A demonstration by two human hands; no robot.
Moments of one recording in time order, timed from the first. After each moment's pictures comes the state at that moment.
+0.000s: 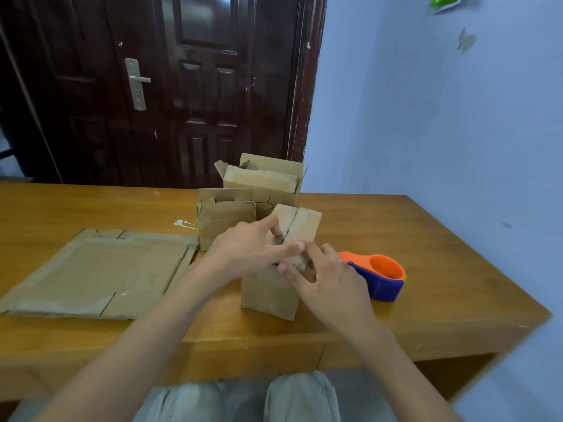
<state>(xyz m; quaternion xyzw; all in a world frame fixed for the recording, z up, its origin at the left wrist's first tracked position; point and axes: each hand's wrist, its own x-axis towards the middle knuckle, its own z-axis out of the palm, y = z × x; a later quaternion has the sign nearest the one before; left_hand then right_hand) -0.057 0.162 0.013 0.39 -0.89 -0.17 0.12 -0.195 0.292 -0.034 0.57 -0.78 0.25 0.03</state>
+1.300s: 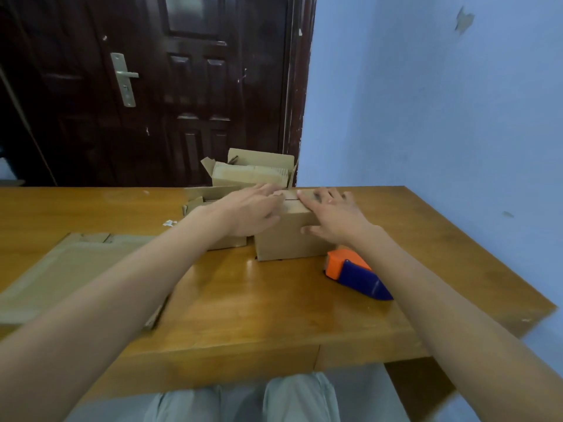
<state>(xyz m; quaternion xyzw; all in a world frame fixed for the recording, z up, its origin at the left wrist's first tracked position) -0.115 0.076 0.026 0.21 -0.97 0.07 0.05 -0.319 0.184 0.003 0.62 -0.77 -0.05 0.13</state>
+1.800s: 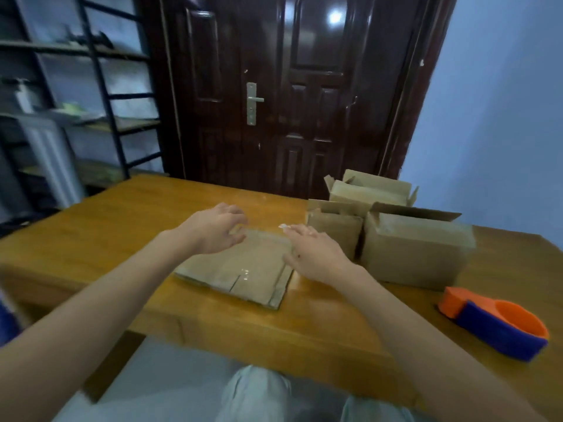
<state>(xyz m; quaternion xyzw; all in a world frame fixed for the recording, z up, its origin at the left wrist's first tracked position) 0.169 0.050 0.012 0.47 -0.88 0.04 0.04 -0.071 0.127 -0.010 0.77 -0.63 0.04 -0.01</state>
